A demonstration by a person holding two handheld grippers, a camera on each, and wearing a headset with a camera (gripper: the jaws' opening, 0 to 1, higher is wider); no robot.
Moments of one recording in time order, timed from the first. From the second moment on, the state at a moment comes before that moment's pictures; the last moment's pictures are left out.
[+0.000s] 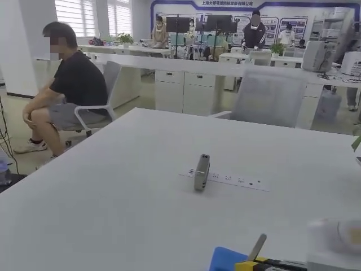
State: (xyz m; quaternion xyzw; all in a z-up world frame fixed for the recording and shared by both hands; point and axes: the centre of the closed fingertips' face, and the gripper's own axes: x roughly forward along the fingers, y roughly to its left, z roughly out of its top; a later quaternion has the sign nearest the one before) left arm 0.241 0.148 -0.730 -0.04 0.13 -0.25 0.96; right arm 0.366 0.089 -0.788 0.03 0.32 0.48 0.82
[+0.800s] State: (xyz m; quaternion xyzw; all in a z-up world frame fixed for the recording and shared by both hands) left arm 0.241 0.144 -0.726 -0.05 0.12 -0.26 0.96; right arm 0.359 0.104 -0.815 -0.07 0.29 0.53 0.80
